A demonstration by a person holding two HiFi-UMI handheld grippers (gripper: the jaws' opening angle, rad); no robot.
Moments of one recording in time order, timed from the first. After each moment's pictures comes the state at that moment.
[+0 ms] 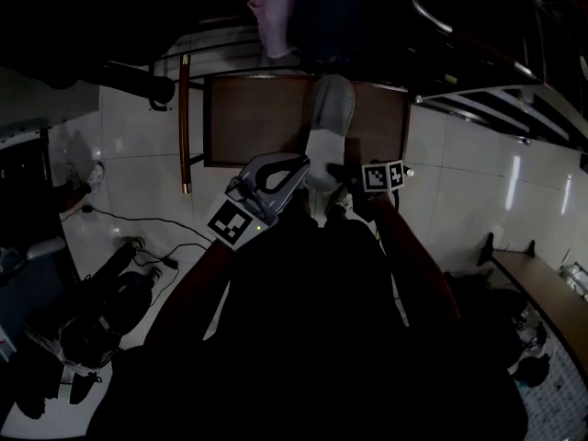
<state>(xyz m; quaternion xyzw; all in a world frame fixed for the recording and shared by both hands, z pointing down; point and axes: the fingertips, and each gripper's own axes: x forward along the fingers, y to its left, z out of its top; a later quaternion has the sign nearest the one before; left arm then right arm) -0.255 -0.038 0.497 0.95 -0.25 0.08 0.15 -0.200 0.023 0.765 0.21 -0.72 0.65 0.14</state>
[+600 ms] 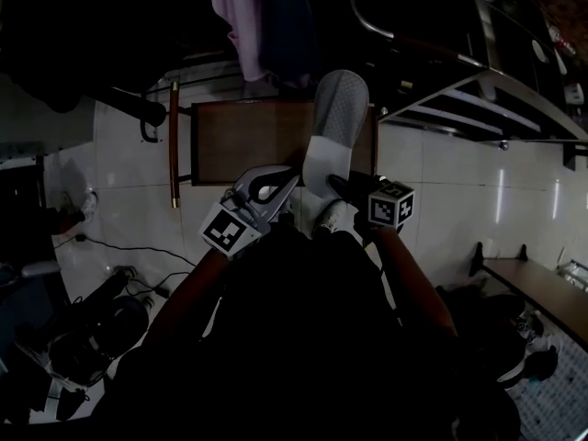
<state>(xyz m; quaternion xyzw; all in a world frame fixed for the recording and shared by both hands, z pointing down) -0.218 -0.003 0.453 0.96 -0.24 0.06 0.12 -0.136 0.020 0.613 0.29 -0.82 0.48 0.09</state>
